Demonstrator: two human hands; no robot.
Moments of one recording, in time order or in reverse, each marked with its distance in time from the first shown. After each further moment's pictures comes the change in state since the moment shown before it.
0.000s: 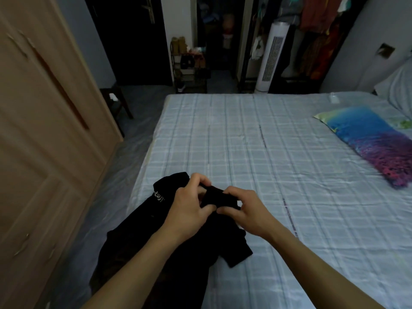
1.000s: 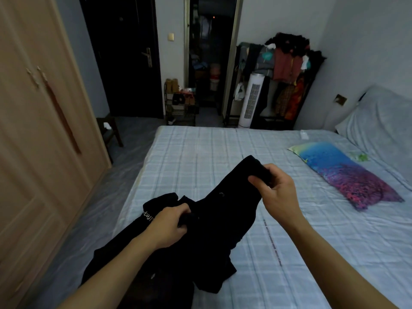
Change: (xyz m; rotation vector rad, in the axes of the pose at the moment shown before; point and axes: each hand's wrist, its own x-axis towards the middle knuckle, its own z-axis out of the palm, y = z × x) left_hand -0.031 -0.031 -0.027 0.381 -0.225 0.072; right_hand -0.056 -0.080 -0.076 0.088 0.577 -0.130
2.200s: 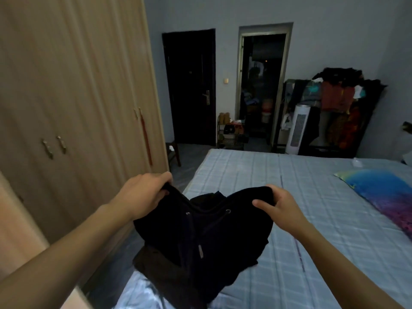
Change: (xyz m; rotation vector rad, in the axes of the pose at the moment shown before) left_hand -0.271 0.173 -0.090 0.708 0.377 -0.048; right_hand -0.158 -0.069 -0.087 0.036 -0.398 -0.033
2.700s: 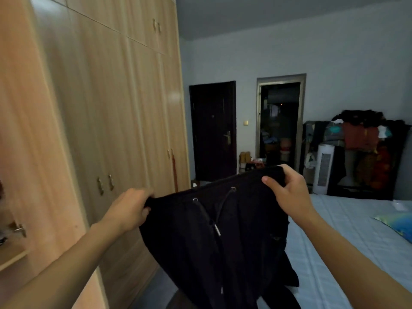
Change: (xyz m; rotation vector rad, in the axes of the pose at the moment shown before) left_hand -0.085 -0.153 -0.108 0.032 0.067 -0.281; right_hand 0.050 -0.184 0.091 0.162 0.249 -0.305
